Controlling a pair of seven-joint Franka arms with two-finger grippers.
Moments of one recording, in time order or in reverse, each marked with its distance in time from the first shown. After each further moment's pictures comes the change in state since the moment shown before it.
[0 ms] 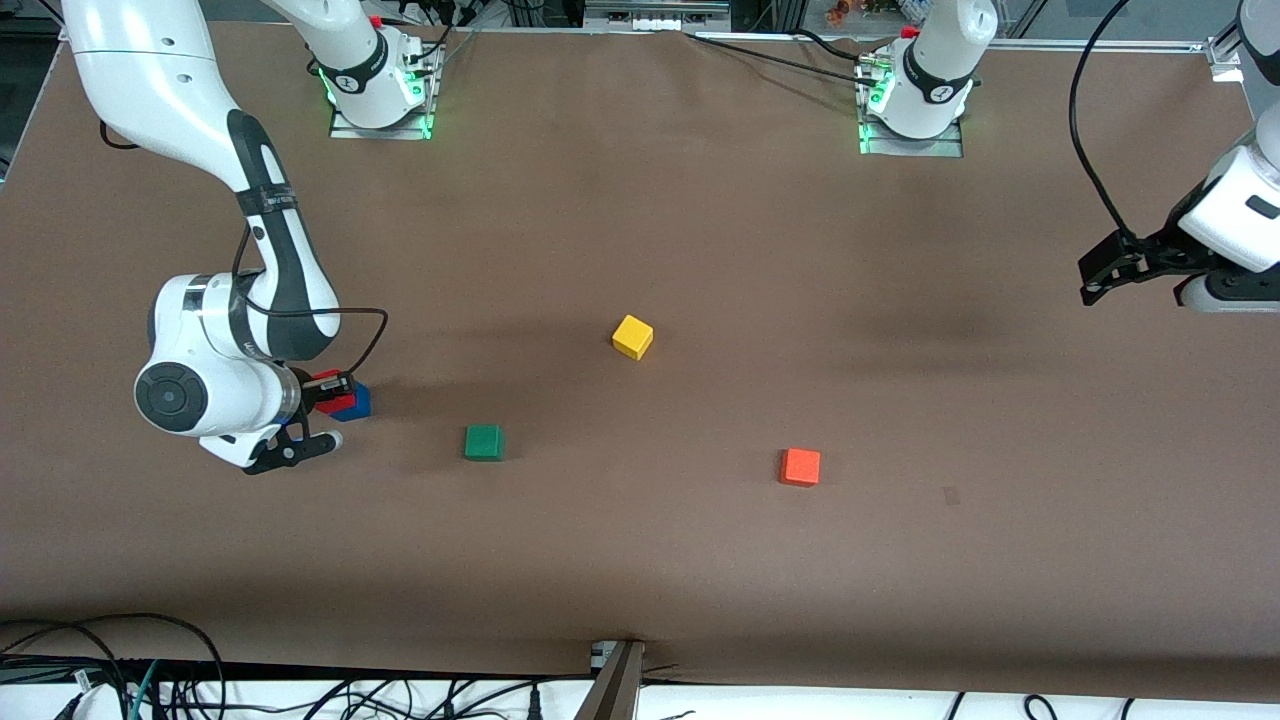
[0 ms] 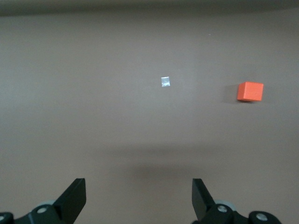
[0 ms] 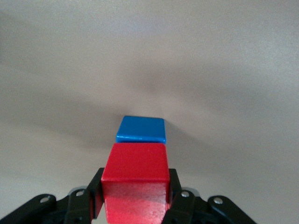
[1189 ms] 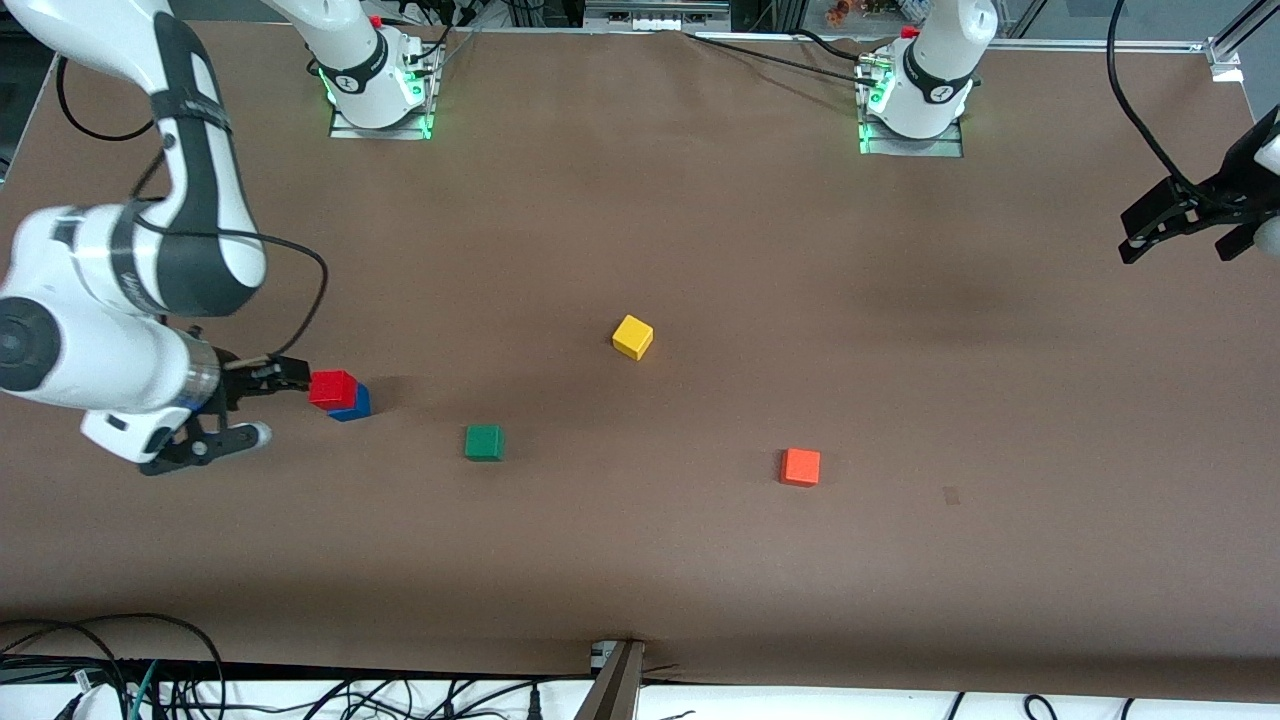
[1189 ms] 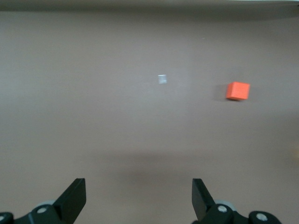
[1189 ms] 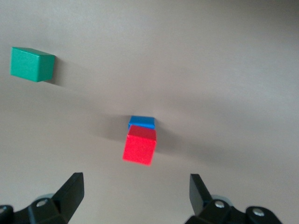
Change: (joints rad) left arm 0.016 -0.054 -0.011 0.076 -0.056 -0.113 -0.006; right arm -0.005 -0.139 -0.018 0.232 0.000 -0.256 0.002
